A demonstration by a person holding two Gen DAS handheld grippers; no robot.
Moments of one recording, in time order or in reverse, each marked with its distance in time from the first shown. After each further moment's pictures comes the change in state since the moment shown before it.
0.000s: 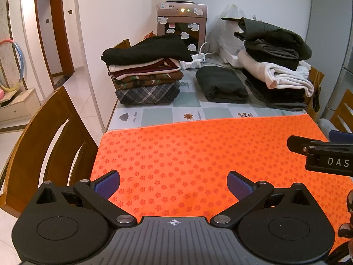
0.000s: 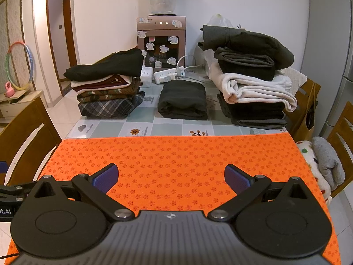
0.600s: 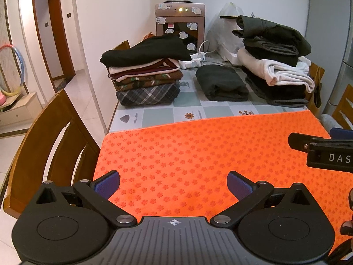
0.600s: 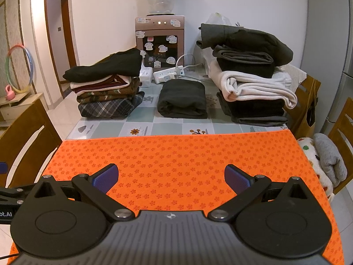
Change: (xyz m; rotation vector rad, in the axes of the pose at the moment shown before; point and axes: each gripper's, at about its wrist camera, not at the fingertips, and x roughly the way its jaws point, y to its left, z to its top) left arm 0.003 0.001 -0.004 0.032 -0.002 0.010; right arm 0.001 -0.005 -0.004 0.021 -0.005 0.004
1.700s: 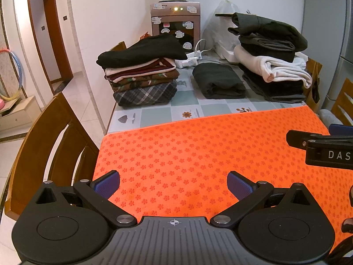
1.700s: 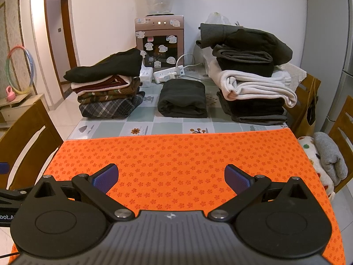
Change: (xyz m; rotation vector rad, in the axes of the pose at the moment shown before) left arm -0.005 -0.008 0.003 0.029 0.010 0.001; right arm -0.002 -0.003 -0.001 0.009 0.004 0.007
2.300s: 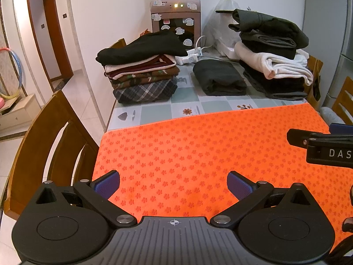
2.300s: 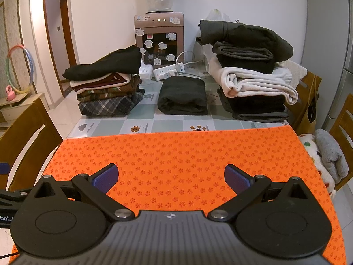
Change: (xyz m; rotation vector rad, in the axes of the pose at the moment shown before) left arm 0.004 -0.001 0.001 0.000 0.019 0.002; right arm 0.005 0.000 0.000 0.007 0.014 0.000
